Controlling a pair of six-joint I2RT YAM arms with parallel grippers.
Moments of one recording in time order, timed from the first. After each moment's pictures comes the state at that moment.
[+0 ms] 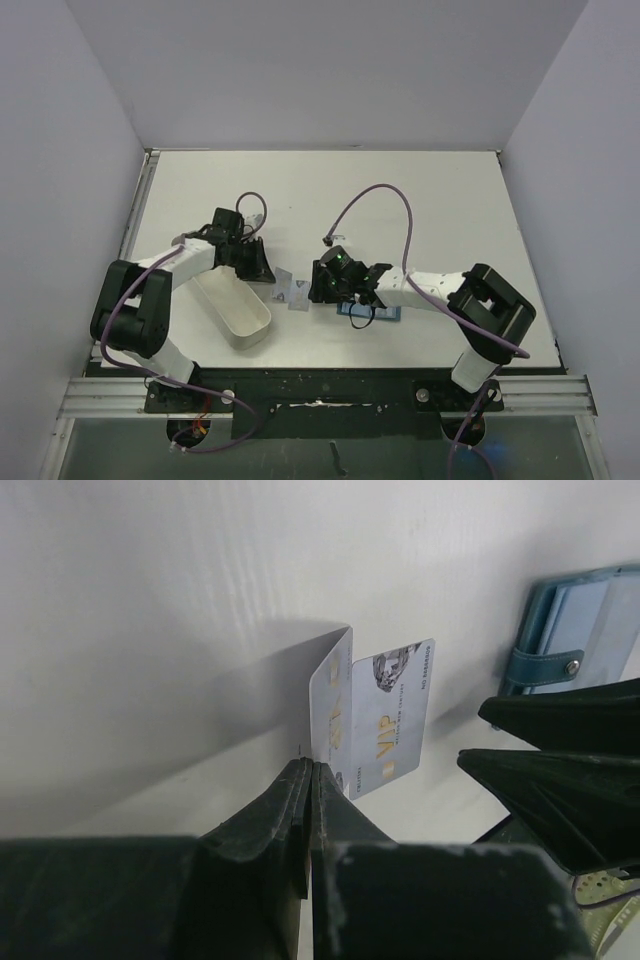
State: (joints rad) left arm -0.26 1.62 0.88 -0.37 0.48 -0.37; right arm 0.89 1.65 0.88 -0.10 0.06 0.75
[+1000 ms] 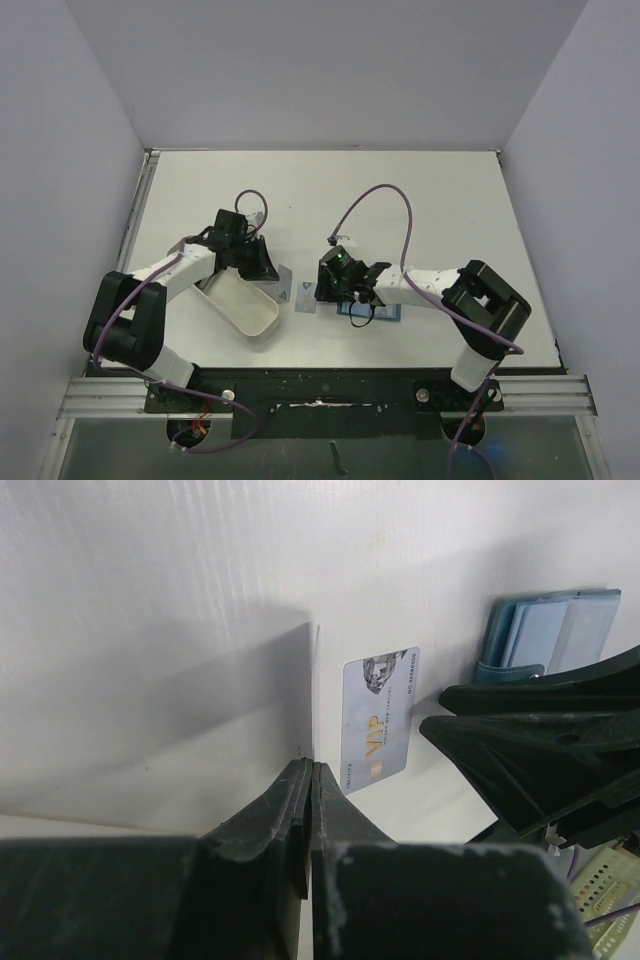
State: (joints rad) left arm -0.33 1.54 0.85 -0.33 0.43 -0.49; right arm 0.87 1.69 0.88 -0.11 0.10 0.77
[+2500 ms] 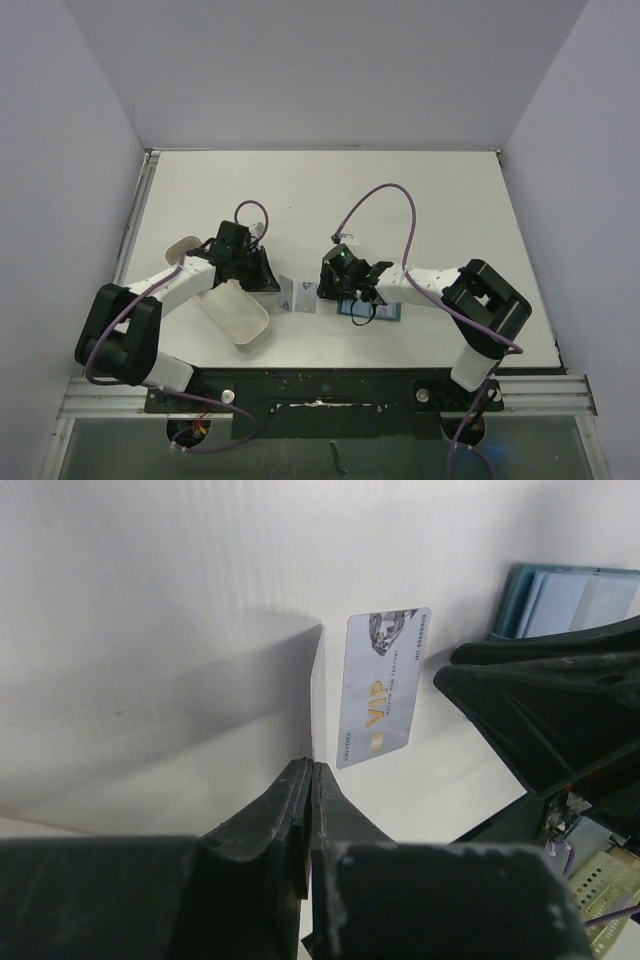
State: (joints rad) left arm -0.38 1.44 0.75 -0.32 0.38 -0.57; right arm 0.84 1.69 0.87 -0.08 0.10 0.78
